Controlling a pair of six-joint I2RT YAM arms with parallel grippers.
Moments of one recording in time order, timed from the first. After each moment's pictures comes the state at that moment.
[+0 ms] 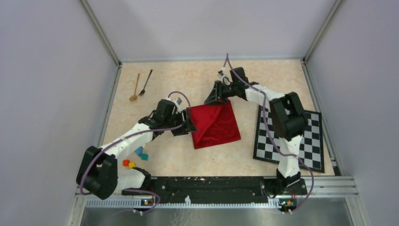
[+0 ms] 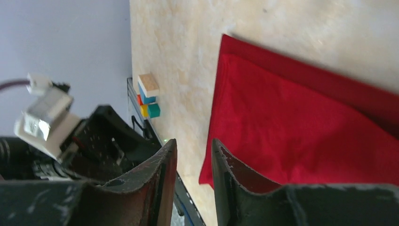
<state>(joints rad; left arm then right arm) -0.47 1.19 0.66 -0.31 0.35 -0.70 0.47 2.10 1.51 -0.15 -0.83 0.68</state>
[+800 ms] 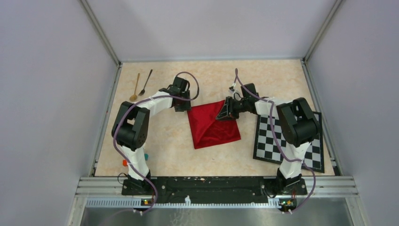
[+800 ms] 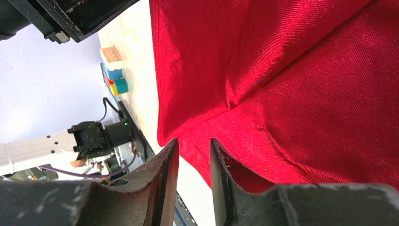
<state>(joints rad) -0.40 1.87 1.25 -0.38 -0.03 -0.45 0.36 1.89 1.04 -0.03 -0.82 0.60</state>
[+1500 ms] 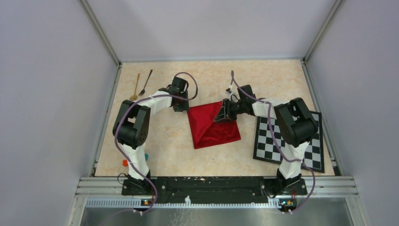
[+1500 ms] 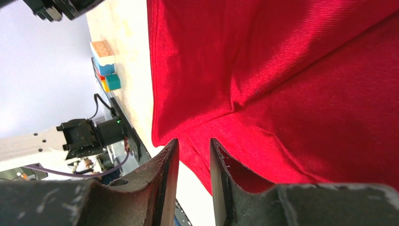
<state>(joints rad) -0.38 1.91 1.26 -0.38 -0.04 -0.43 0.40 1.89 1.03 -0.02 -0.80 0.59</state>
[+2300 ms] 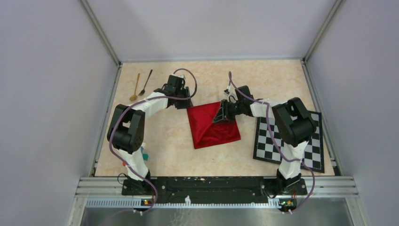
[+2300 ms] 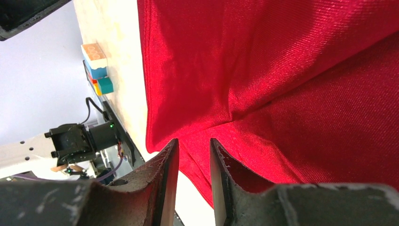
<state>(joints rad) -0.36 1.81 1.21 -0.29 0.13 -0.47 0.43 1.91 1.04 -0.01 -0.76 0.59</state>
